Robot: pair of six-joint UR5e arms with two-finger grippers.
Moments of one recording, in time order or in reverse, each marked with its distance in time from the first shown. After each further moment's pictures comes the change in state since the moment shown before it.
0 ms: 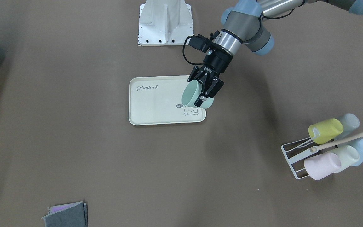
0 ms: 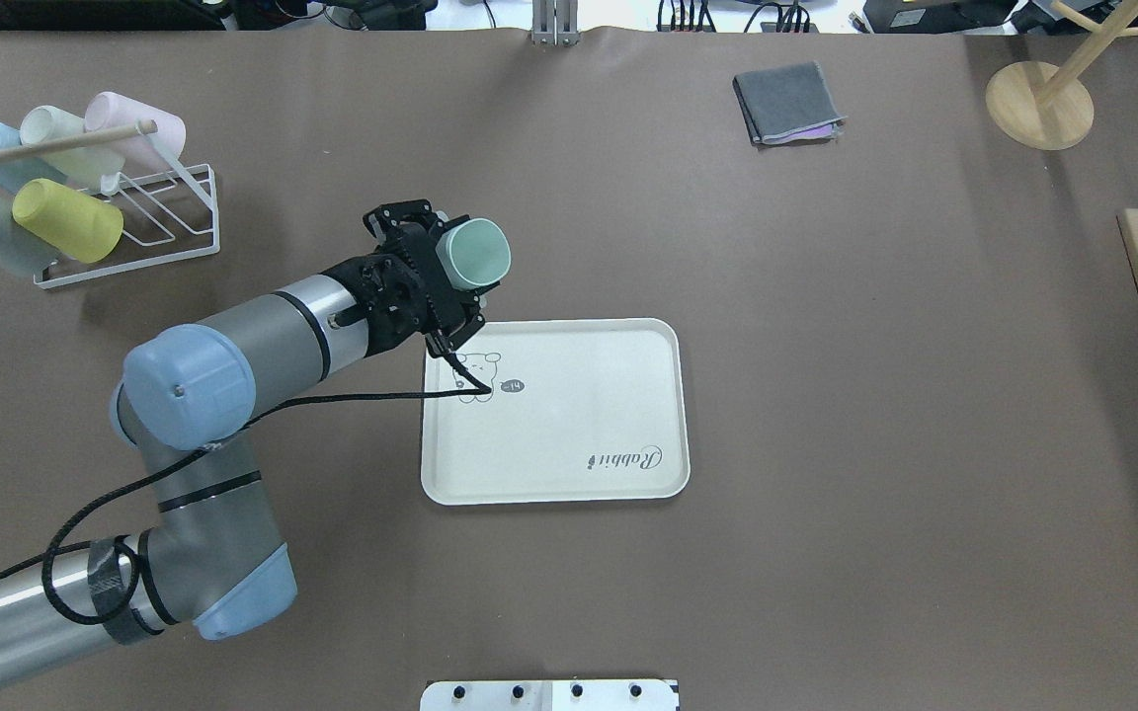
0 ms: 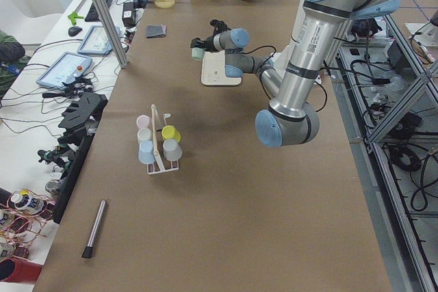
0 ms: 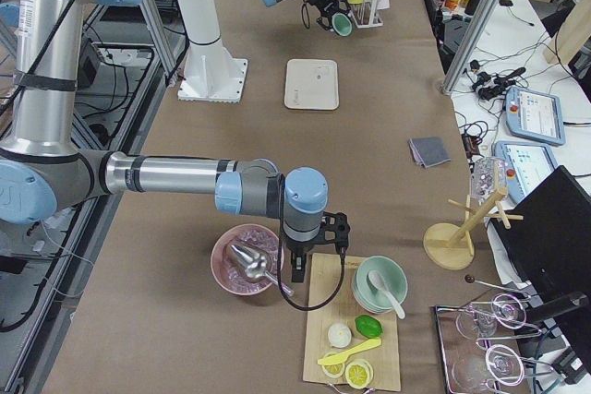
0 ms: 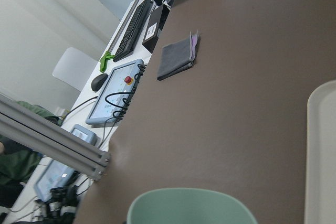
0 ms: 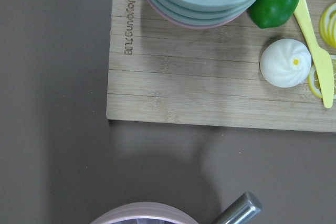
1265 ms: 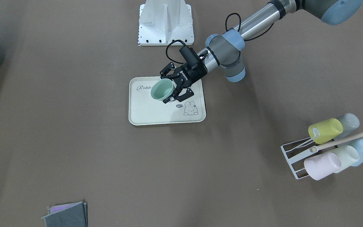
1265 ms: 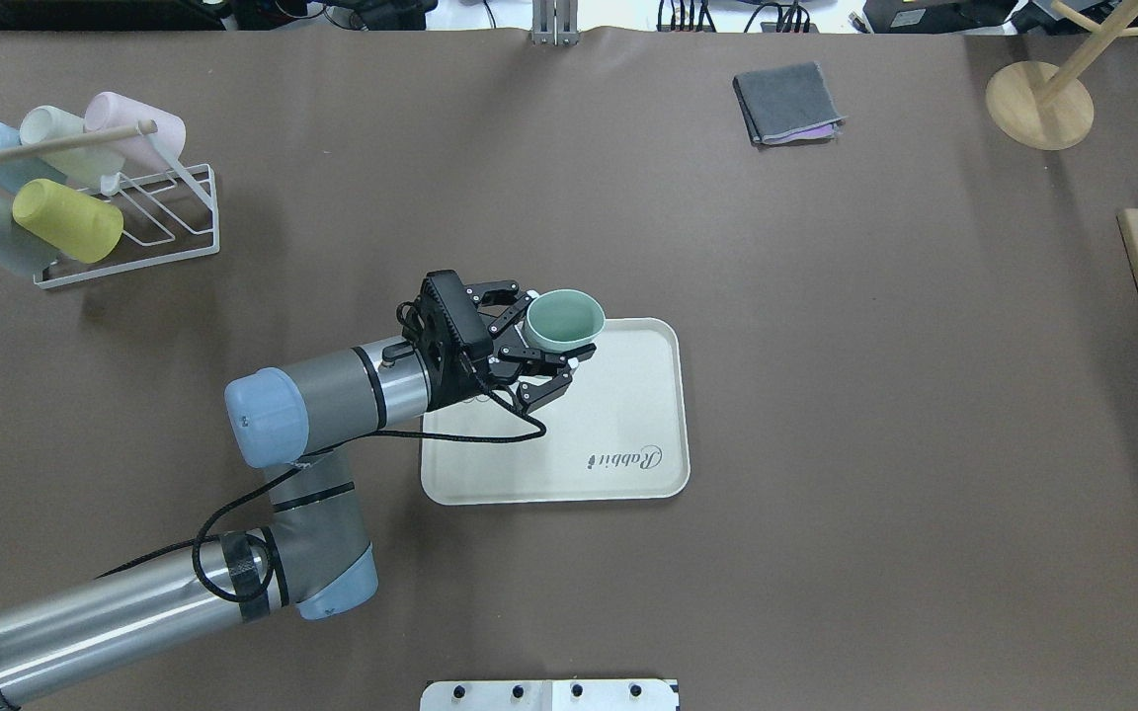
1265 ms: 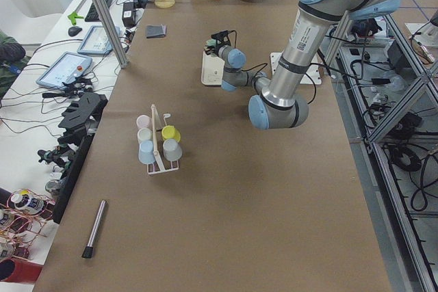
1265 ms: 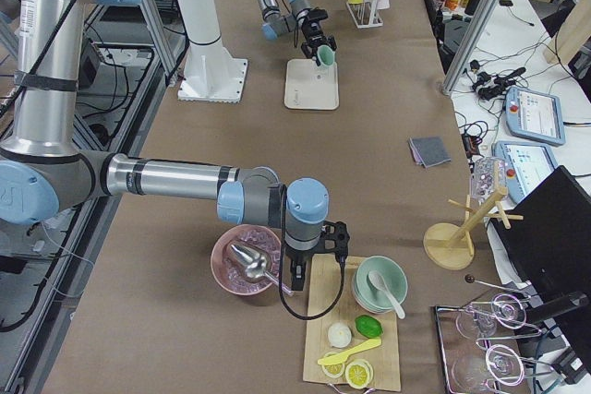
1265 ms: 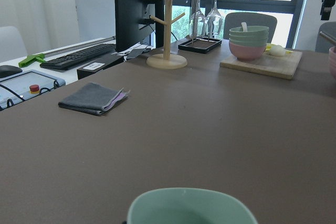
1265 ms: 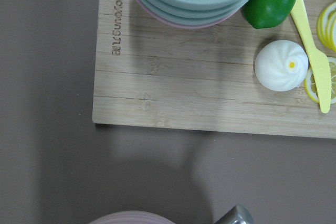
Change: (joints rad) left arm 0.048 -0.147 0.410 -0.611 -0.154 -0.345; right arm -0.008 0.015 -0.057 0.042 -0.011 -0.001
